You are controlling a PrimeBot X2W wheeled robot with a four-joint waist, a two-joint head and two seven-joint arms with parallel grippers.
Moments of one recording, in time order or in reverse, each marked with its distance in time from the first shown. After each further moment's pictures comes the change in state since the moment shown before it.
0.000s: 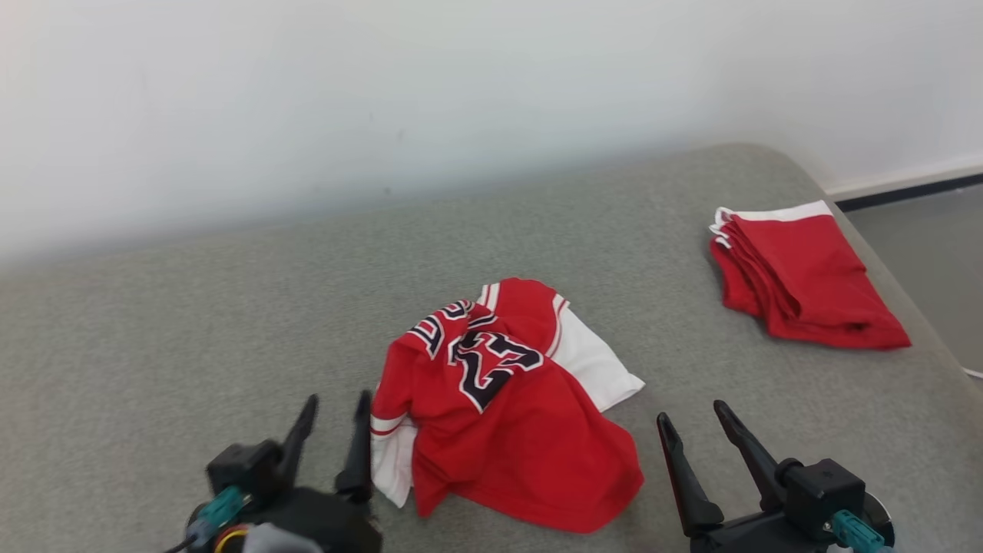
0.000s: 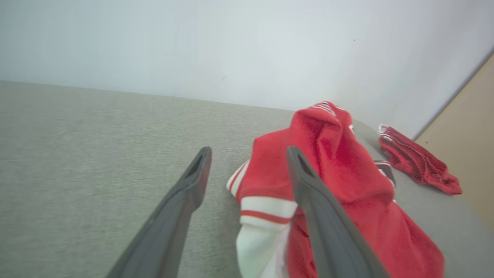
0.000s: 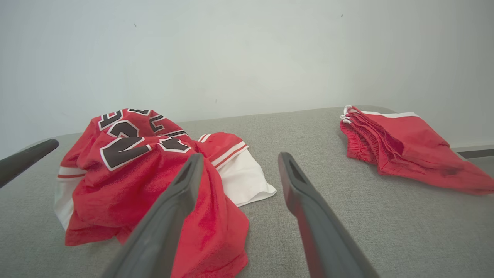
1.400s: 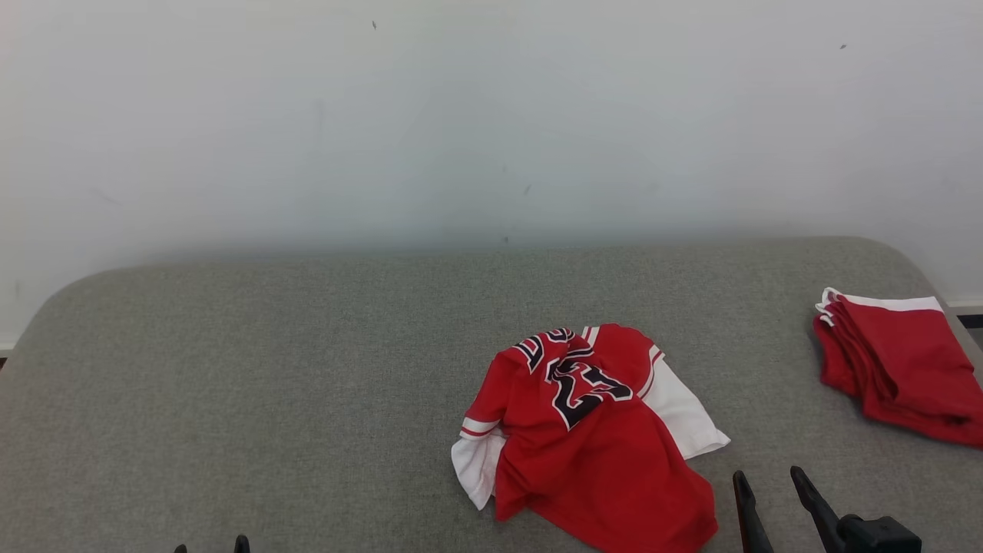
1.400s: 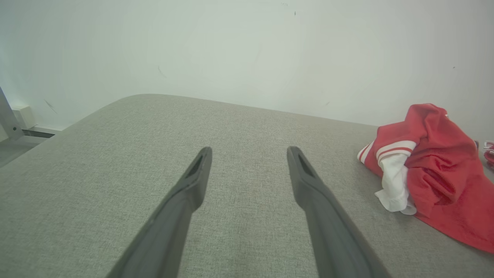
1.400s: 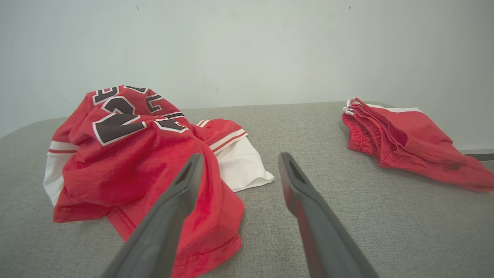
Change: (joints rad) left arm 0.518 0.018 0.364 -0.398 0.255 -0.081 -0.014; right arm 0.104 0.000 -0.166 0.104 -0.030 0.000 -0.052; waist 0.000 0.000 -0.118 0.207
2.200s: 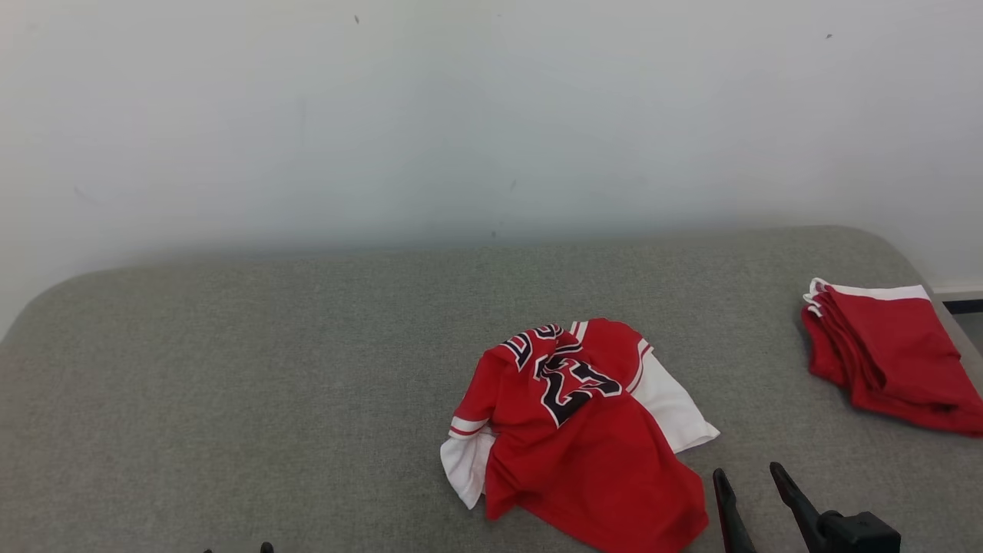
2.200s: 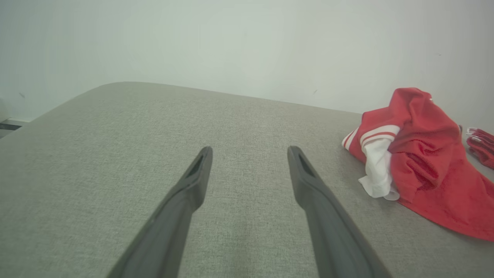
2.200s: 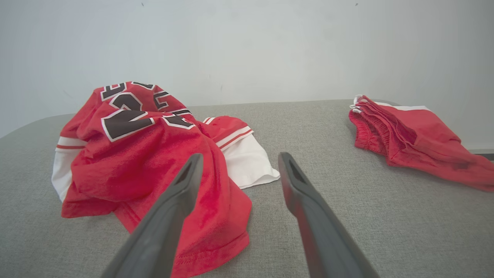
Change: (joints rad) left arm -0.002 -0.007 -0.039 0.024 -0.003 -0.004 0.000; right arm -0.008 0.003 0.034 -0.006 -0.007 0.000 0.006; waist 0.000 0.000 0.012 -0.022
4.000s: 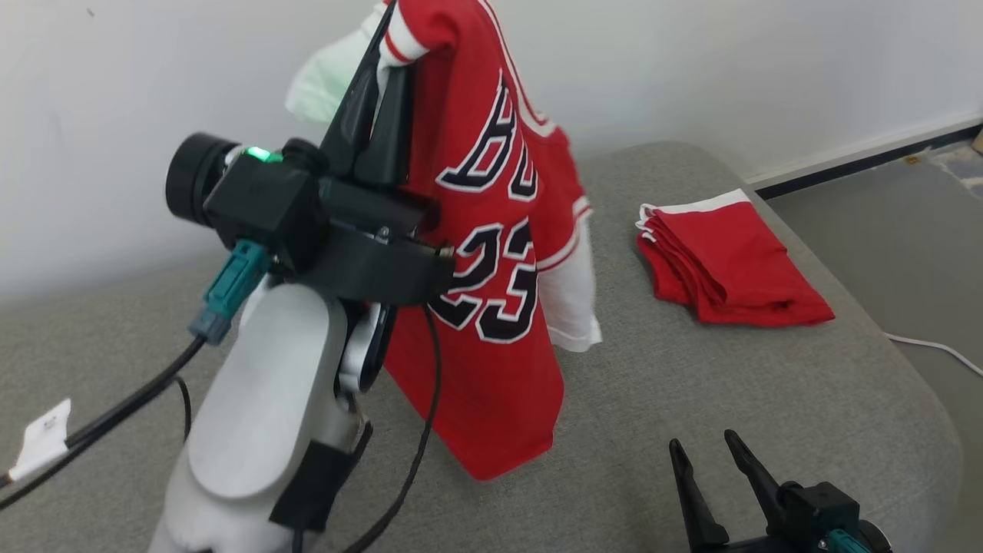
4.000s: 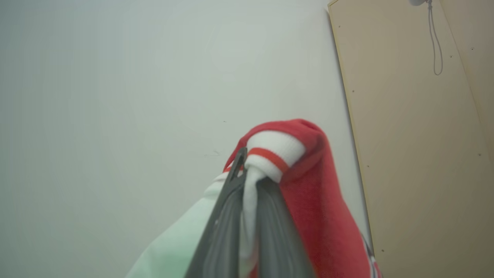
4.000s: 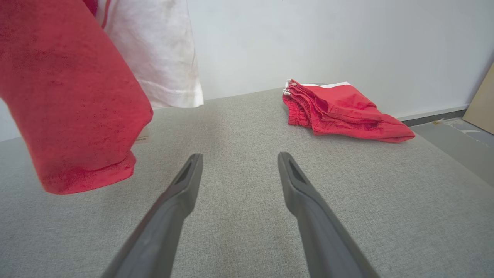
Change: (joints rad) left arm -1.009 -0.045 -0.353 0.083 0.024 0.098 0.000; right arm -0.094 0.008 0.094 0.045 0.020 0.000 -0.025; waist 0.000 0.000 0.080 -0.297
